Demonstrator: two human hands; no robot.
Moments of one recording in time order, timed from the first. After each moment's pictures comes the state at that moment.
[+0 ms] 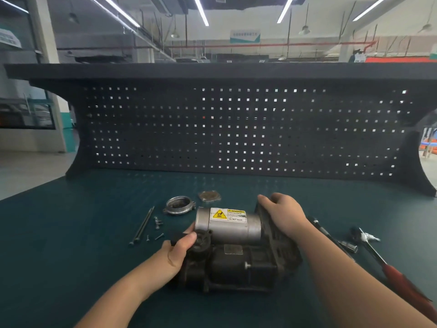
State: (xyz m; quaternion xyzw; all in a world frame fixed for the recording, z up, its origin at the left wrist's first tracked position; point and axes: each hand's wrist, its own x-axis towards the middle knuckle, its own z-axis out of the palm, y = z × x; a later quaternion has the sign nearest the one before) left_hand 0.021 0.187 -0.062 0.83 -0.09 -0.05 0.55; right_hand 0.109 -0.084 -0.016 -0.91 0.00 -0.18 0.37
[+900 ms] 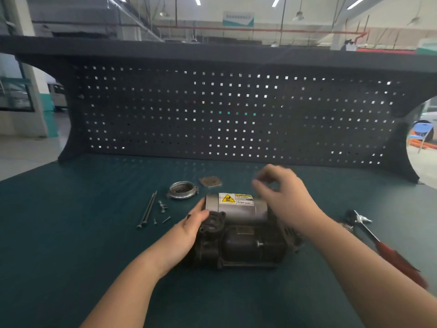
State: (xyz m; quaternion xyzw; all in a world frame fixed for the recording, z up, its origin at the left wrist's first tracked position) left_hand 0.010 0.175 -0.040 0.77 -0.12 -0.07 0.63; right_hand 0.031 -0.047 0.020 -0.89 -0.15 -0.28 0.33
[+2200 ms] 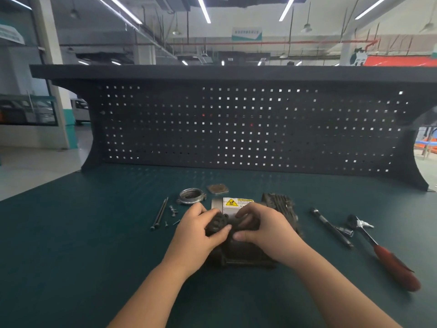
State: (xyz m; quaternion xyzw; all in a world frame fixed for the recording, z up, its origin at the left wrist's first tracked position) left_hand -0.016 0.157 -0.035 0.87 -0.17 0.27 0.37; right_hand -0.006 -0.028 -0.010 -0.90 -0.18 -0.10 0.39
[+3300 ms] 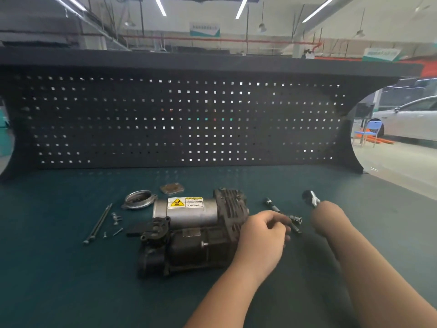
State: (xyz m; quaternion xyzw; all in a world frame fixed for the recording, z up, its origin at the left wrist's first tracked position) left_hand -0.034 -0.038 -0.020 0.72 -0.18 -0.01 0.67; right_hand 0.041 -0.226 -0.022 -0.92 0.33 -0.06 0.20
